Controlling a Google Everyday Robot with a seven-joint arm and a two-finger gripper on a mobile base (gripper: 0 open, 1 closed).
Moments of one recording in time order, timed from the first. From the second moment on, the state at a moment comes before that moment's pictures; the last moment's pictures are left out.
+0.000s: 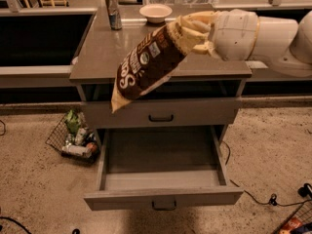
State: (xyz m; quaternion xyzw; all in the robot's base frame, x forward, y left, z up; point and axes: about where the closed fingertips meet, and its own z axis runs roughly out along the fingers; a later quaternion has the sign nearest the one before) arm 0.564 -0.050 1.023 -0.63 0.33 0.14 0.69
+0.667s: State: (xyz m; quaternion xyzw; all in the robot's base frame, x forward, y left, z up) arm 0.535 -0.060 0.917 -0.57 0.38 0.16 0.70
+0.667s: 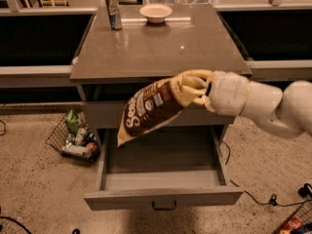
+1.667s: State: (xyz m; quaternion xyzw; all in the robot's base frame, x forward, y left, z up) arm 0.515 -0.064 0.825 -0.54 0.44 0.17 0.69
